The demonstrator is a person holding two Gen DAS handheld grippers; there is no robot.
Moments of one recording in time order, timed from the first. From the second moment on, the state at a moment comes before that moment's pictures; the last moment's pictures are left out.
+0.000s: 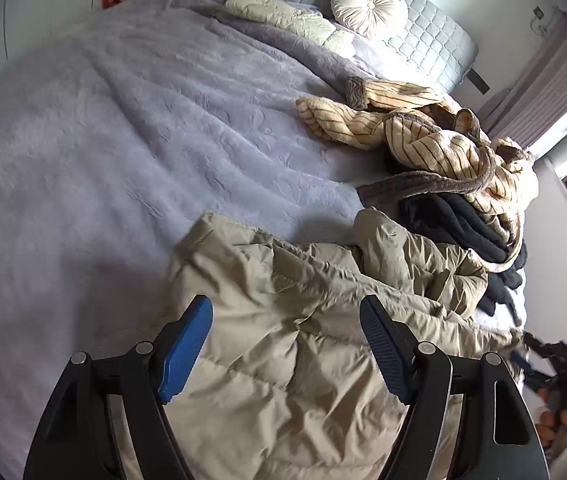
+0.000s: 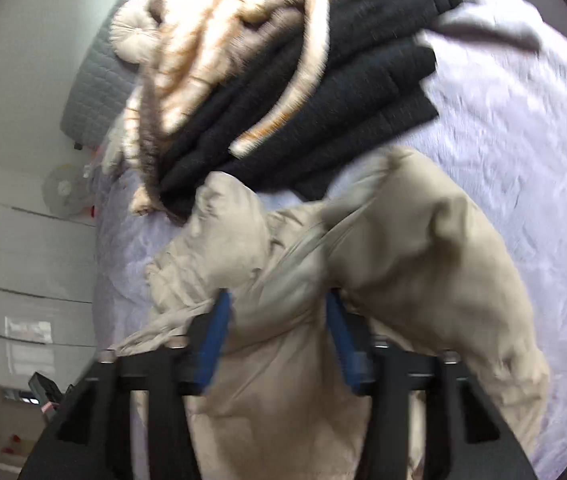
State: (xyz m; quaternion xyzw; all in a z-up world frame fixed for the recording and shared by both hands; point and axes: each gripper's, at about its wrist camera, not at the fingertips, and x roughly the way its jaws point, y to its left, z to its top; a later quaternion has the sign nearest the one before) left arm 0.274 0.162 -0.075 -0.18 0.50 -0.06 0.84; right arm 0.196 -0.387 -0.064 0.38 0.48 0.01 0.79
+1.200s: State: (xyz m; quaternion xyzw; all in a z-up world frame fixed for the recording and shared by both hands) left arm 0.360 0.136 -0.193 0.02 0.56 0.12 0.82; right arm 0.254 -0.414 -0.146 0.17 0.56 -0.16 0.79
